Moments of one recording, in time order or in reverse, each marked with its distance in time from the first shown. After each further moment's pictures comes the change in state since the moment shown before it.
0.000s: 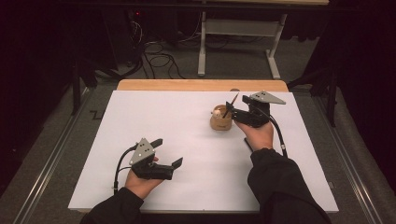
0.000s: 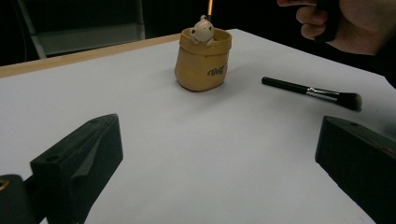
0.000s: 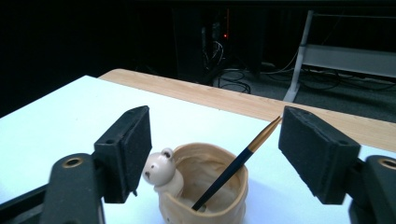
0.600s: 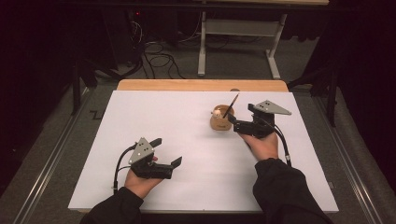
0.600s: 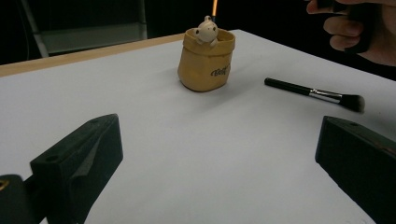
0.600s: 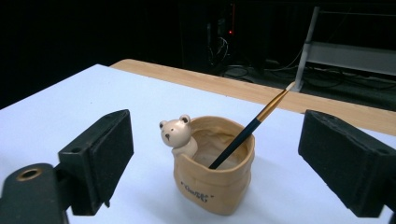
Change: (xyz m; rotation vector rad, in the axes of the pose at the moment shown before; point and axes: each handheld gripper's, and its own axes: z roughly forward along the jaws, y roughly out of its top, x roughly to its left) left arm 0.002 0.000 0.000 -0.002 0.006 -0.012; right arm 0.008 -0.014 -0.029 0.014 0.018 -0.016
